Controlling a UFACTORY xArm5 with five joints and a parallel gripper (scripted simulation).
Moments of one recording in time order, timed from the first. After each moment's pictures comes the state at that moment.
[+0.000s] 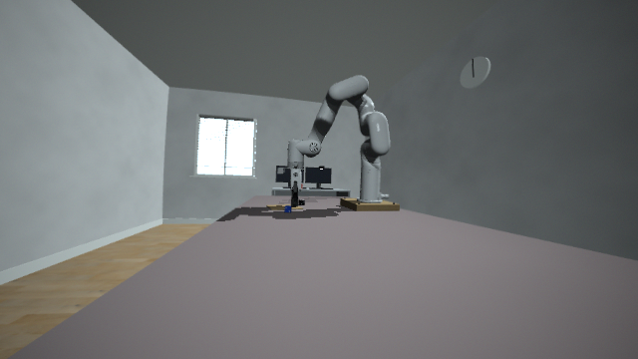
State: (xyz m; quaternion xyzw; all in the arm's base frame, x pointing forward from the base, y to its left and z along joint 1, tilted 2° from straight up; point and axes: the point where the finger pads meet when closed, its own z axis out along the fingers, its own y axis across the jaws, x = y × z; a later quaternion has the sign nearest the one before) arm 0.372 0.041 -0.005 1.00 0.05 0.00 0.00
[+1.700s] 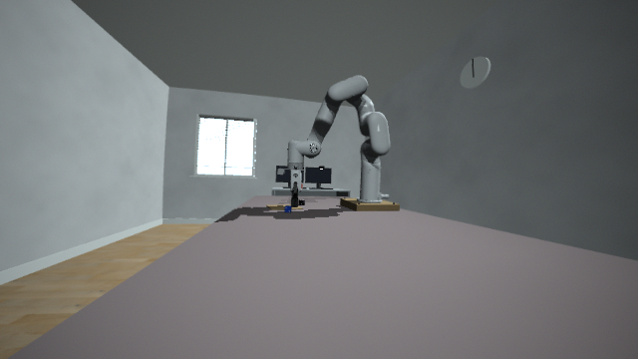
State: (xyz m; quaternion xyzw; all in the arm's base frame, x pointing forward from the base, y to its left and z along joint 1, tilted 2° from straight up) arm 0.372 0.041 -0.009 1.00 0.05 0.00 0.00
